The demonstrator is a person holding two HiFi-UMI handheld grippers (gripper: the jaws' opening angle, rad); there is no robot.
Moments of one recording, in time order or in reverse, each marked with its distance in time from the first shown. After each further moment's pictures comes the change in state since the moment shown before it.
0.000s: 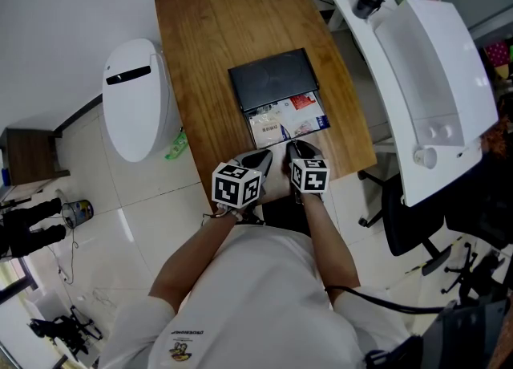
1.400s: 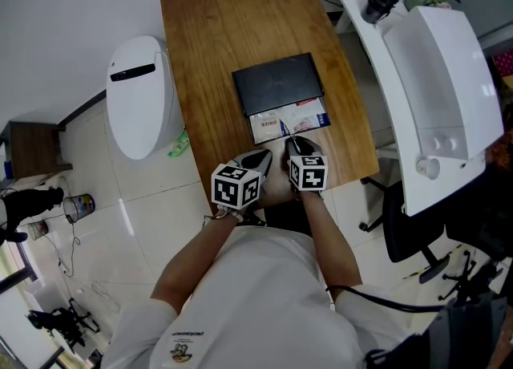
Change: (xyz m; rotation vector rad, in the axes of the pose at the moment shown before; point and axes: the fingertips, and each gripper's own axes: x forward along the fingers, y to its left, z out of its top) left arm 0.003 0.012 0.013 -0.039 -0.023 0.040; right arm 0.019 0.007 0.025 -0.061 -0.003 0.033
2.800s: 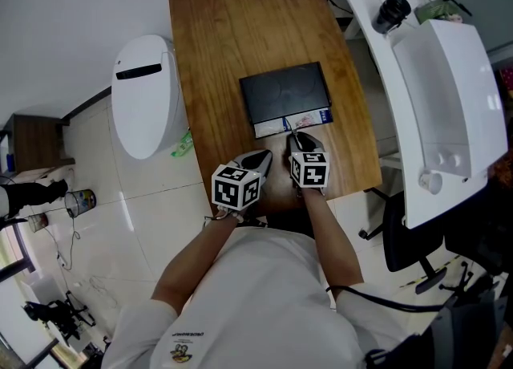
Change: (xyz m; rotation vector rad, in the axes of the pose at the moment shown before) left arm 0.004 0.019 0.019 -0.013 -0.020 0.039; right arm 0.026 0.000 0.034 -0.036 -0.018 0.024
